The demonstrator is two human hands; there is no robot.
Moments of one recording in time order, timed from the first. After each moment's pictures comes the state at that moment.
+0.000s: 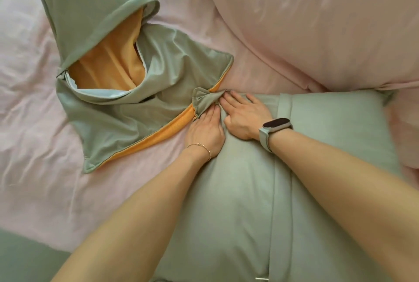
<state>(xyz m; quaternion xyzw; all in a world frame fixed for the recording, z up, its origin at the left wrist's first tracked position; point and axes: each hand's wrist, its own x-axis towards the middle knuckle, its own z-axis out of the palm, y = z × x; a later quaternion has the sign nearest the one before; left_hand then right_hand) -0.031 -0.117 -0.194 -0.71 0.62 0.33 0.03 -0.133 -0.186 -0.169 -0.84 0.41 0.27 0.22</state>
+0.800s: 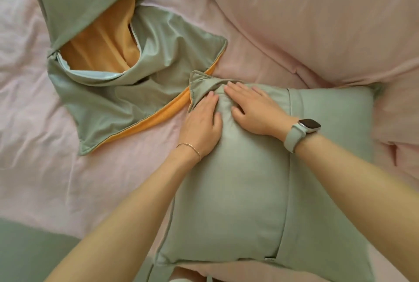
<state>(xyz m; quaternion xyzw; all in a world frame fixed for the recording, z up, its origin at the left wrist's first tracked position) -0.029 -0.082 -0.150 -0.70 0.58 0.37 -0.19 -0.162 -0.158 -0.121 -0.84 0.43 0.19 0.27</state>
